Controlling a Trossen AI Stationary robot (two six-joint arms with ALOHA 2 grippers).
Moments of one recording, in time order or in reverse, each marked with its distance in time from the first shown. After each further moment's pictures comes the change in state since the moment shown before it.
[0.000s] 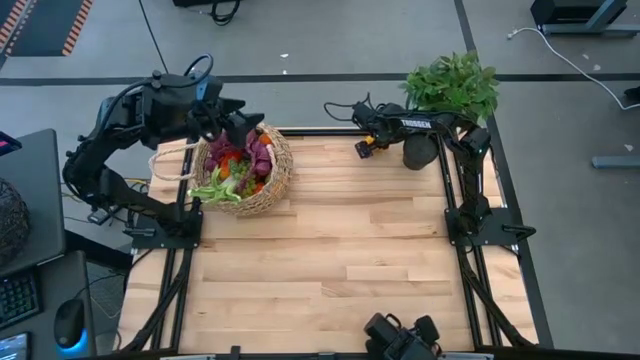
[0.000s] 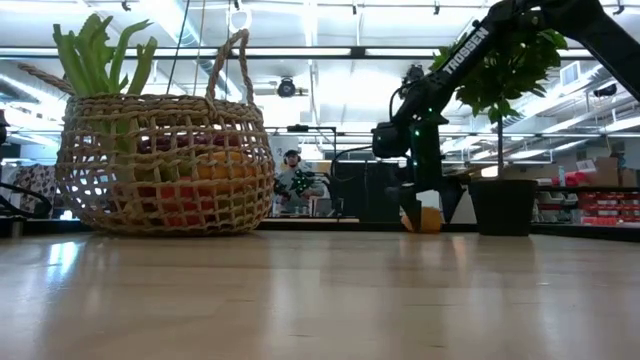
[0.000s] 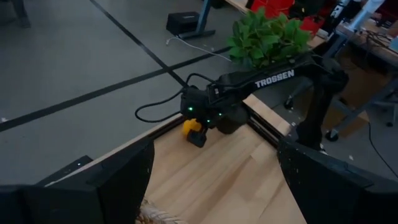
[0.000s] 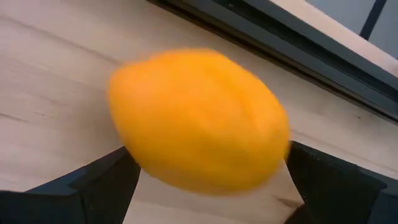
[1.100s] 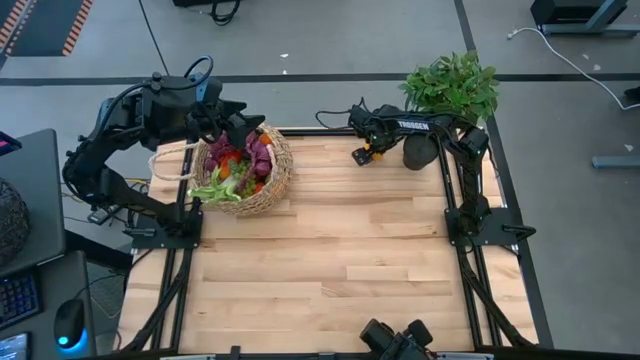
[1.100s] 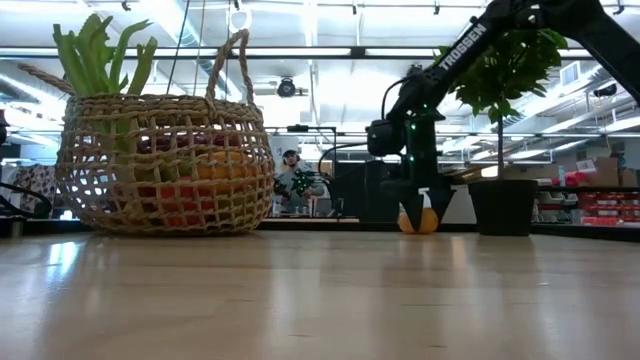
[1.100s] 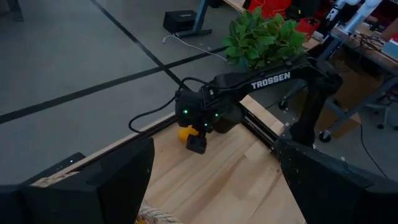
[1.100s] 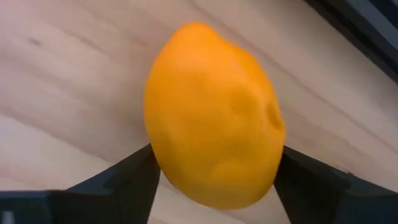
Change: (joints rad) left arm -0.020 0.000 0.000 0.000 -0.001 -0.033; right arm 0.038 0.004 0.032 -0.066 -0.116 -0.116
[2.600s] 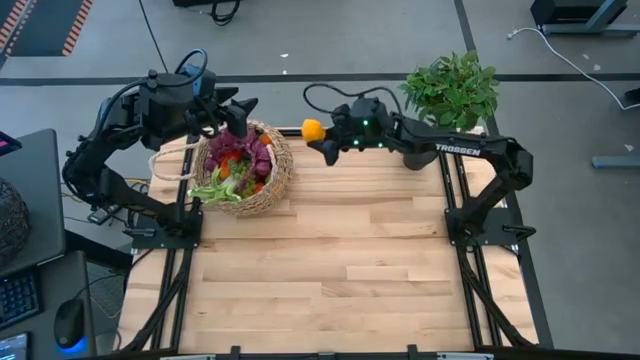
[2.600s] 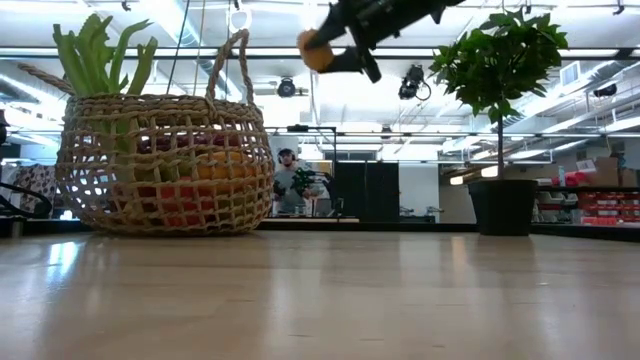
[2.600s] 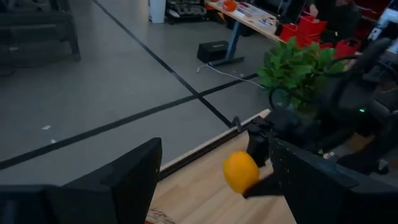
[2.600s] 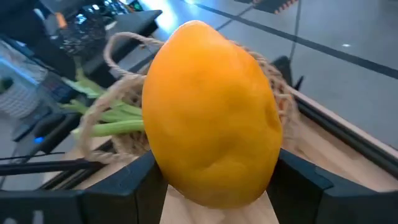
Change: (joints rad) left arm 0.003 0.000 0.000 0.045 -0.188 0.090; right arm 0.376 -0.428 0.002 0.694 -0.222 0.092
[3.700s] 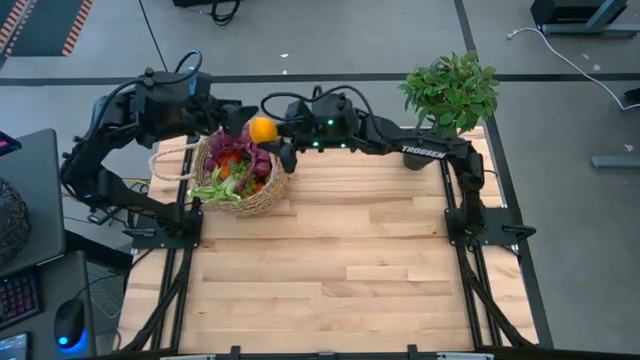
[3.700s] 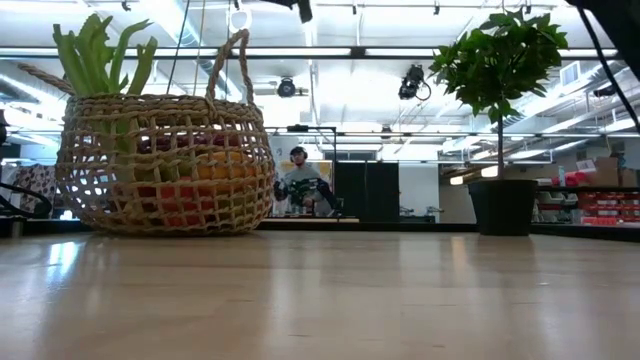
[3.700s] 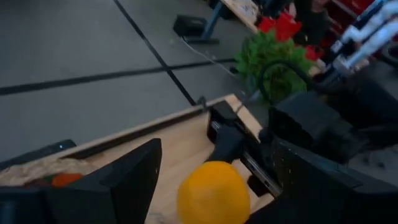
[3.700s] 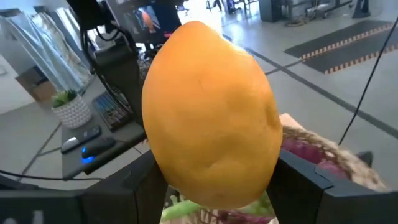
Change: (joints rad) left arm 0.040 -0.019 0.001 -0.044 0.180 -0.236; right arm 0.171 0.368 0.683 -0.111 0.033 -0.135
